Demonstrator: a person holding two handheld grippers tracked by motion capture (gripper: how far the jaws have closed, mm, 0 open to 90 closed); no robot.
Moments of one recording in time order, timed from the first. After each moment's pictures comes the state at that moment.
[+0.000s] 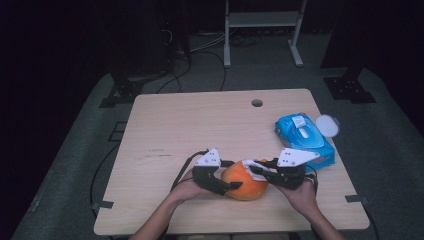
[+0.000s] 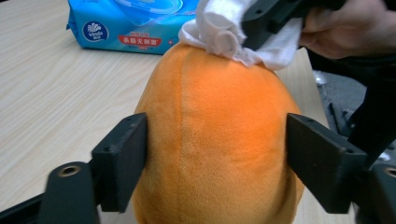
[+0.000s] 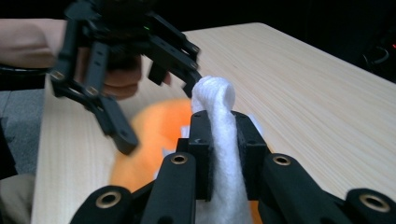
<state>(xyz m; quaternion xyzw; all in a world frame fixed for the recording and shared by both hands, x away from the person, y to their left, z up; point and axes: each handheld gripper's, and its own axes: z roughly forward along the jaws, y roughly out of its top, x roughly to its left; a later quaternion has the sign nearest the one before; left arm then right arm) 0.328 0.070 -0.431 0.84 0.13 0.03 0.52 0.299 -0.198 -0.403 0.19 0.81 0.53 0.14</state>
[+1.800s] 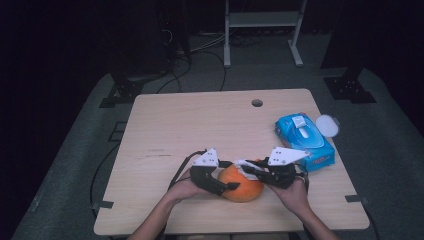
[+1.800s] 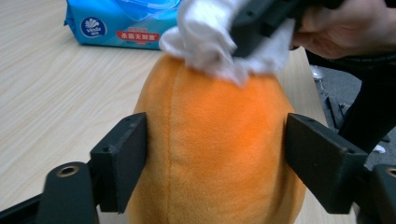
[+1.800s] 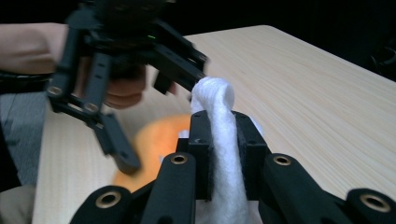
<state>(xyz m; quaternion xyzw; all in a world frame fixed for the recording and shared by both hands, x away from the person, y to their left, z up) 0.328 0.075 -0.432 0.85 0.11 0.02 0.52 0.301 -0.175 -0.403 0.19 0.81 0.53 0.13</state>
